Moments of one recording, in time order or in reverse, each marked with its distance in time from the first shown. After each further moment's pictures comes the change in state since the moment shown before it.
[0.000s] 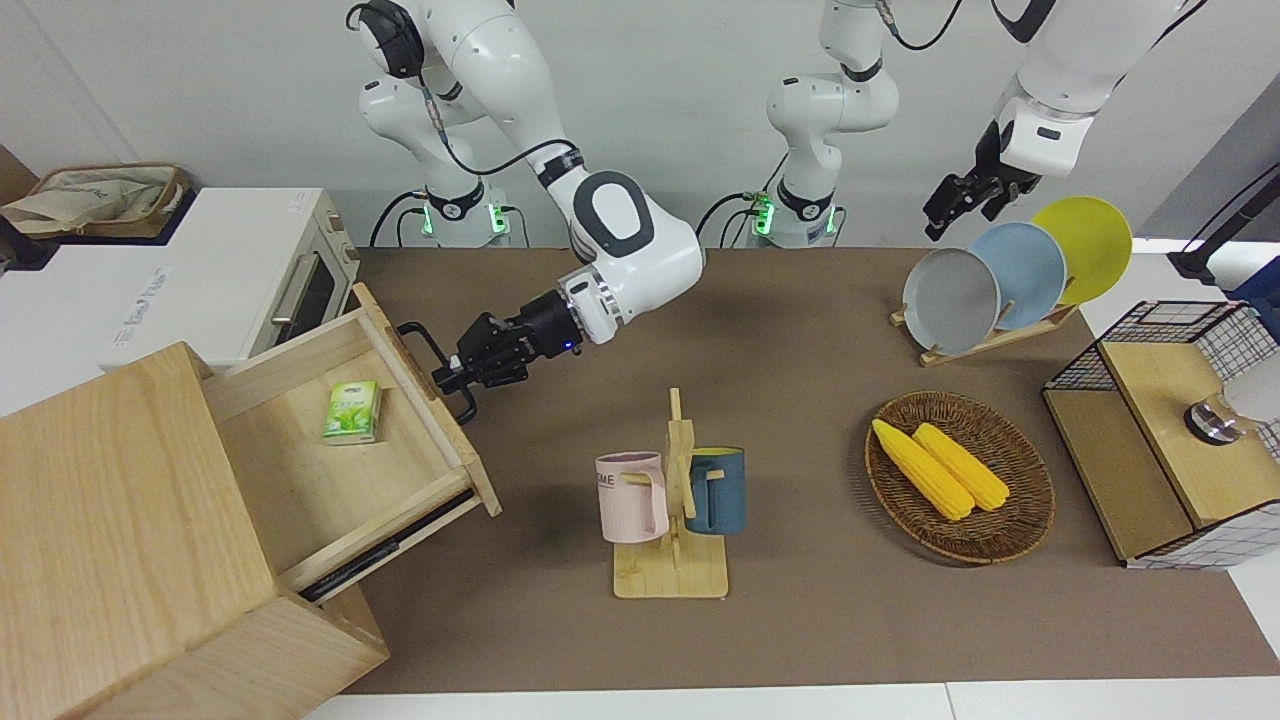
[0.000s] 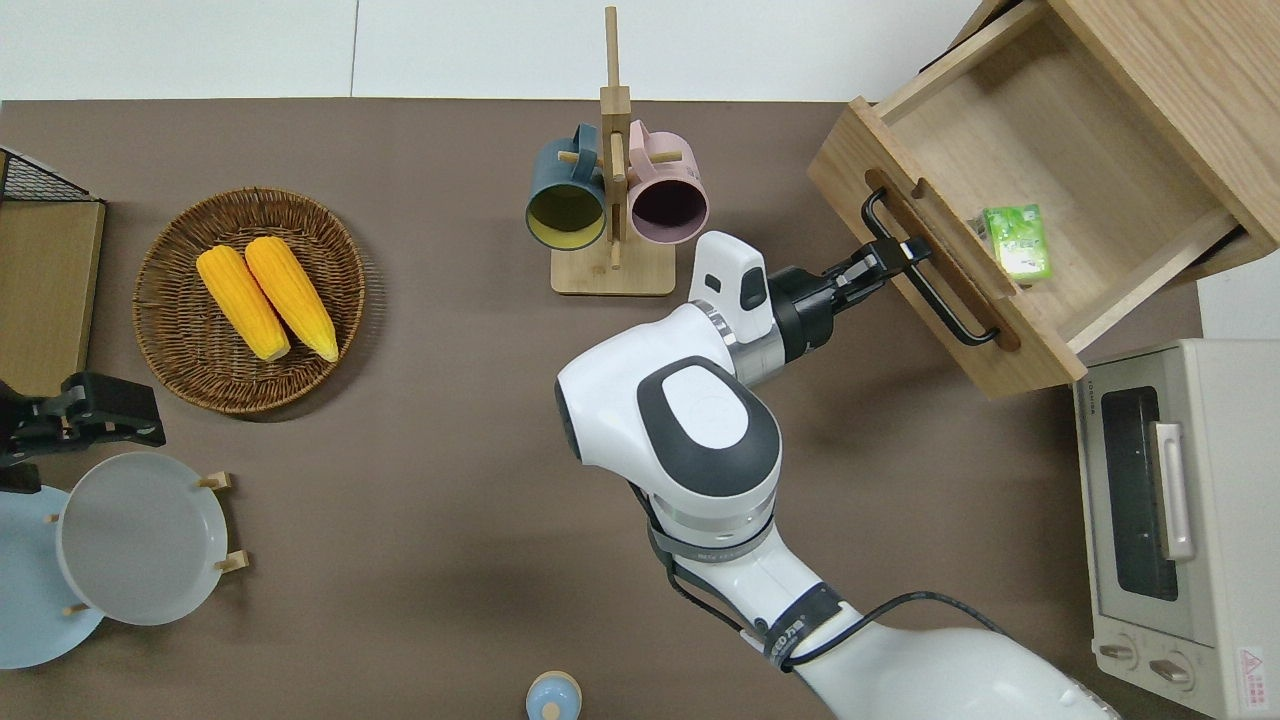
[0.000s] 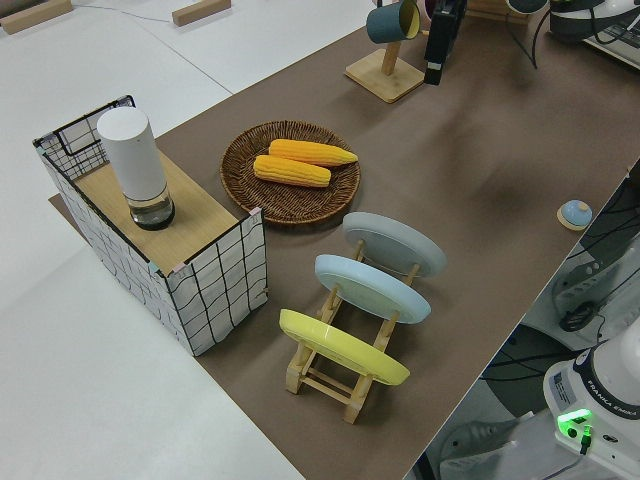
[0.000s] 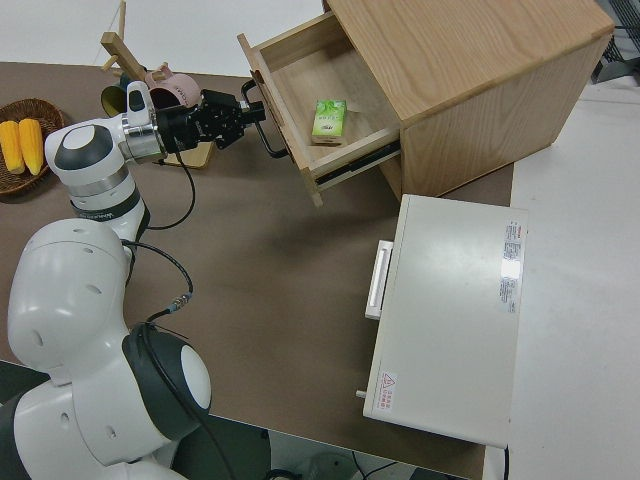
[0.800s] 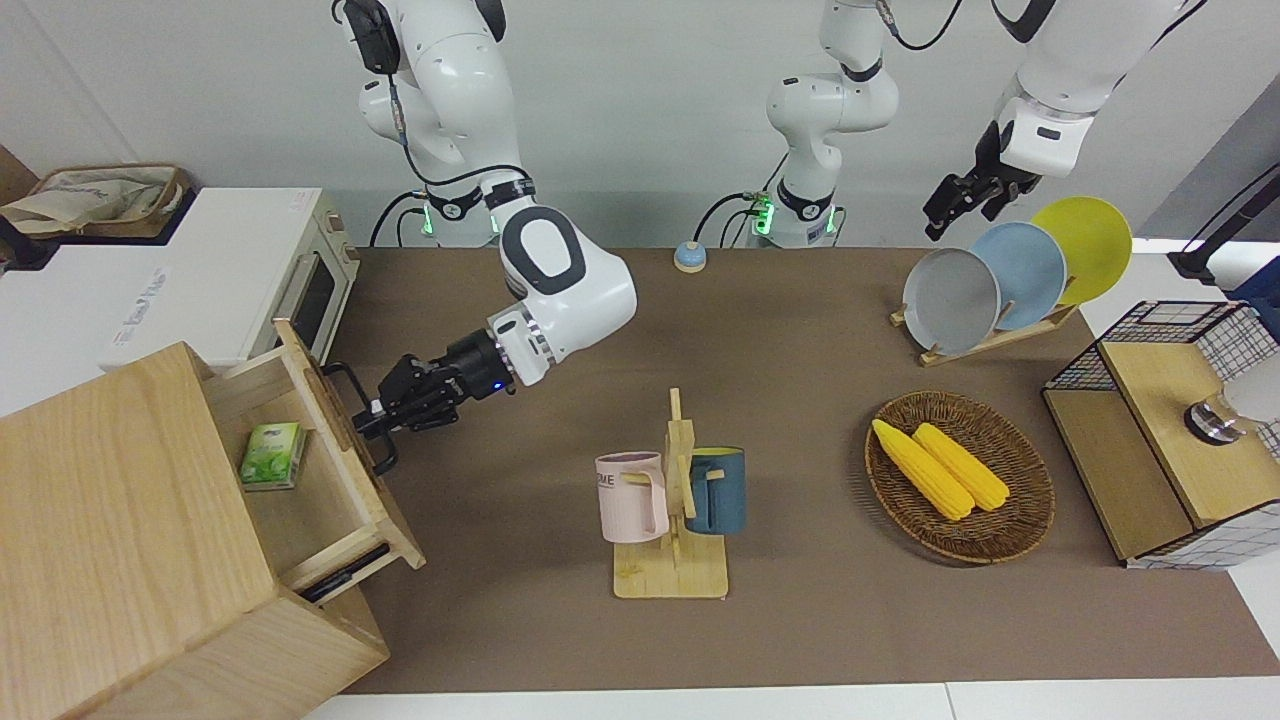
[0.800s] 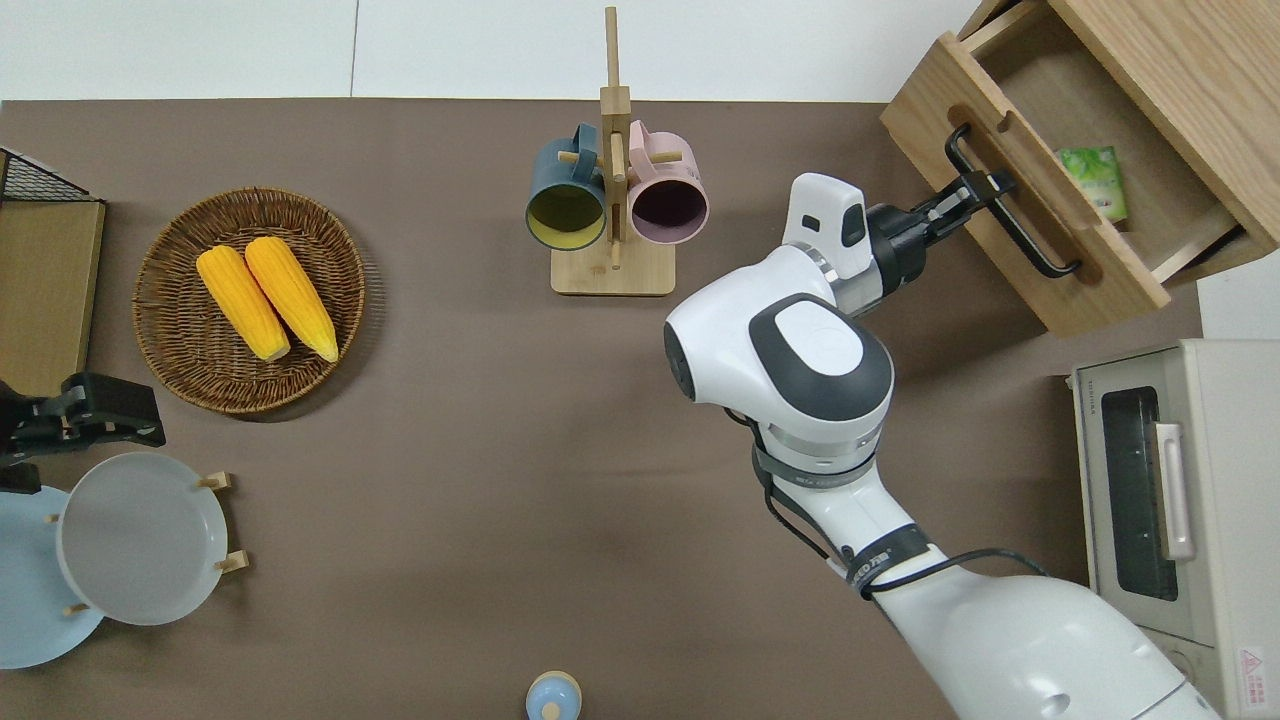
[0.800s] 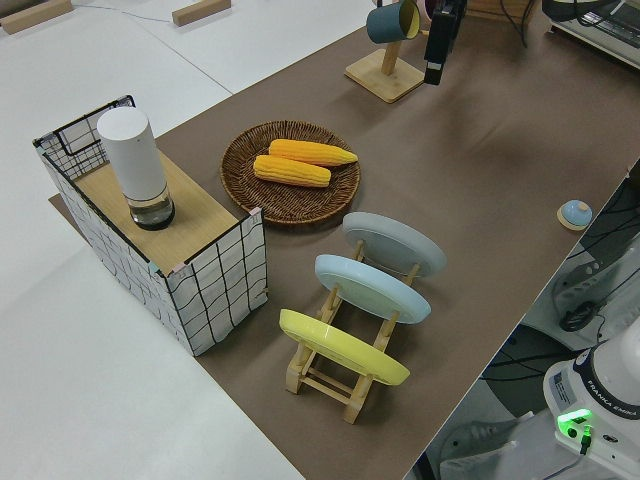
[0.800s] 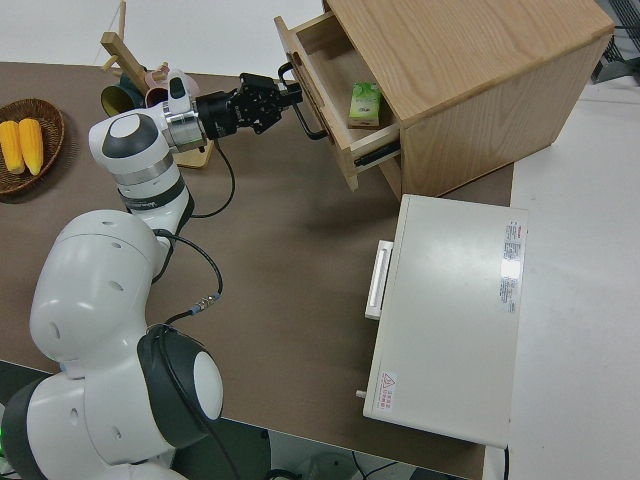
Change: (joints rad) left arm 0.000 0.000 0.000 0.000 0.000 0.000 0.000; right arm -0.011 -0.001 -0.199 -0.022 -0.079 0.223 0.003
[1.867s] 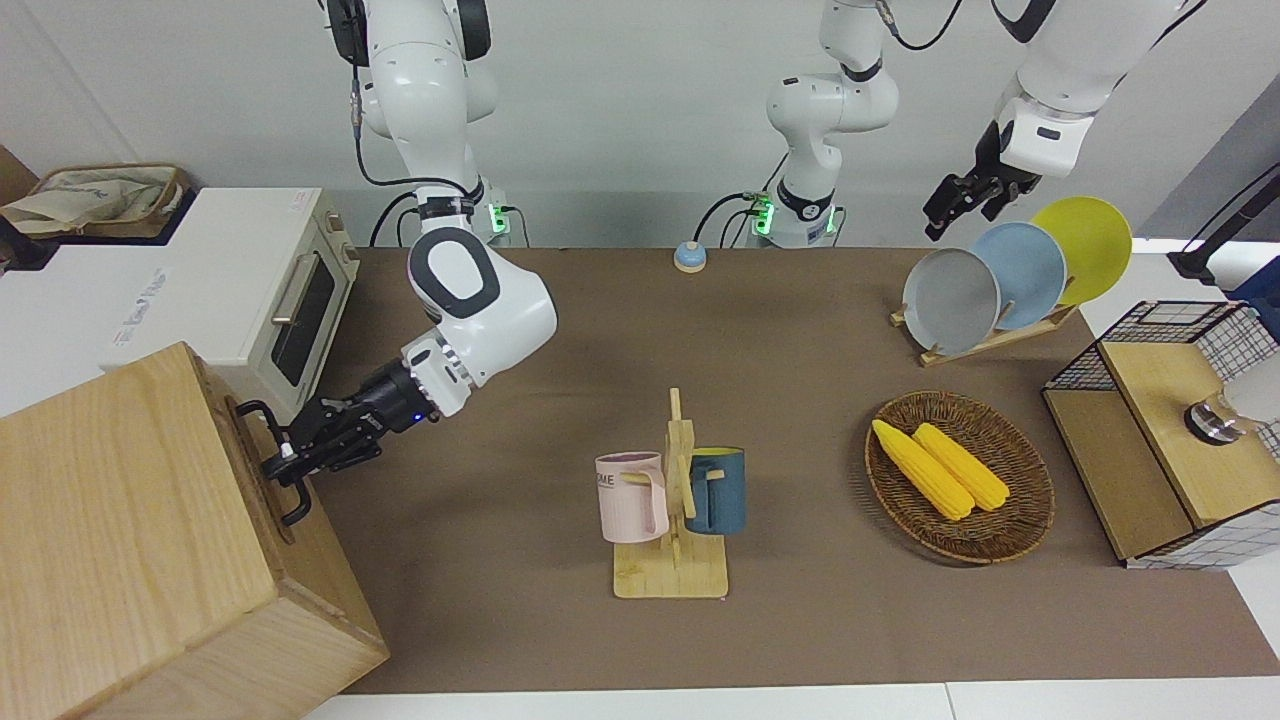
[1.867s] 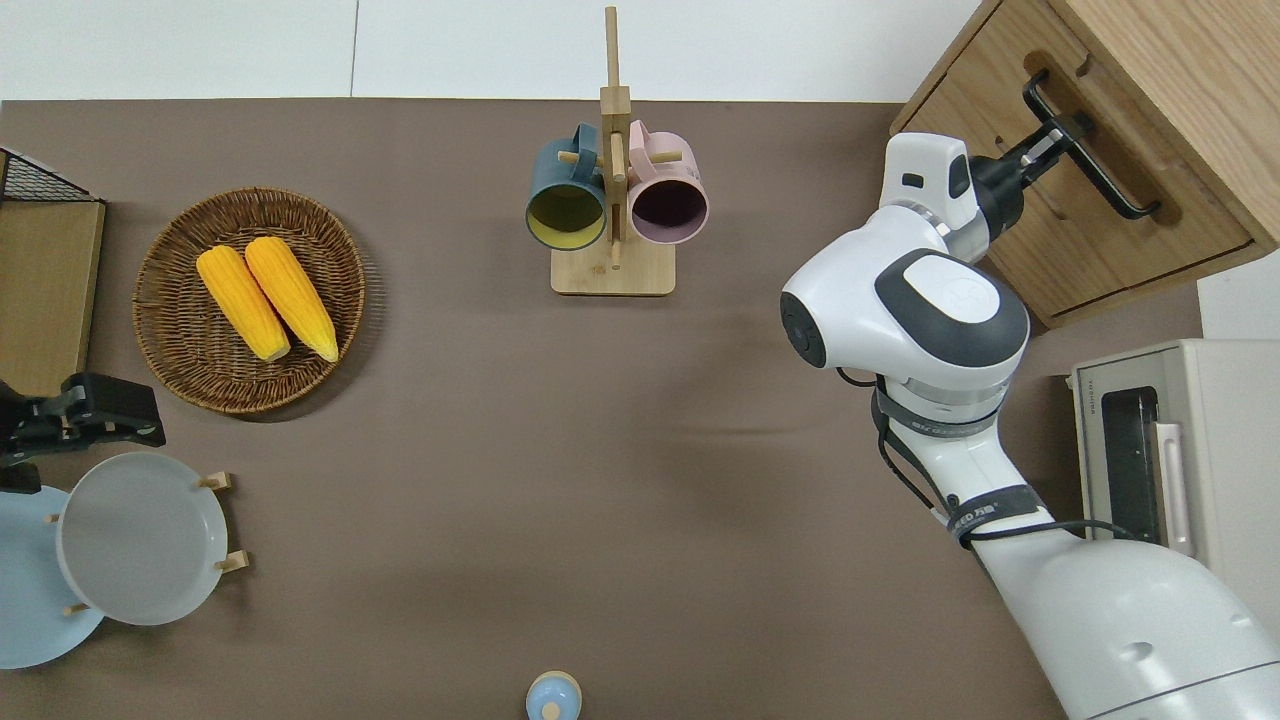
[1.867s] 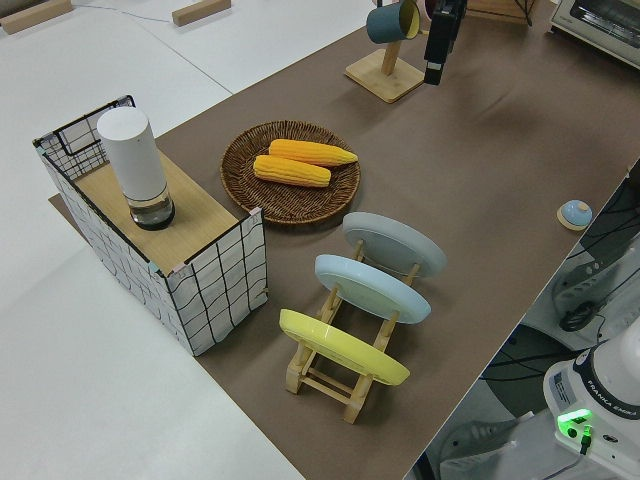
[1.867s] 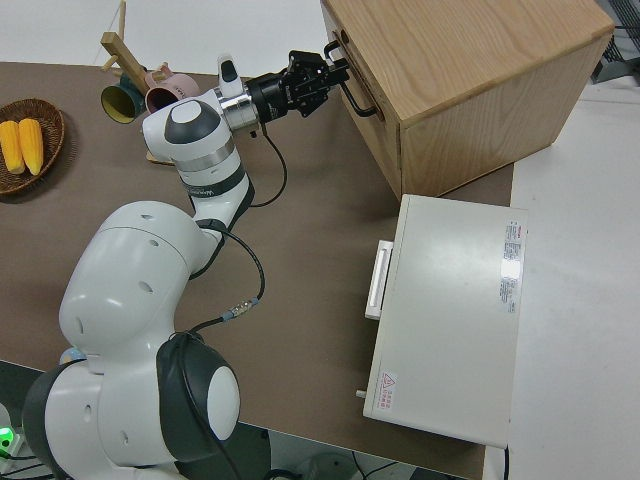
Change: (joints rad) left arm 0.000 0.000 0.000 0.000 0.000 0.000 0.000; right arm -0.011 -0.001 -0.234 -0.013 -0.082 0.339 -0.019
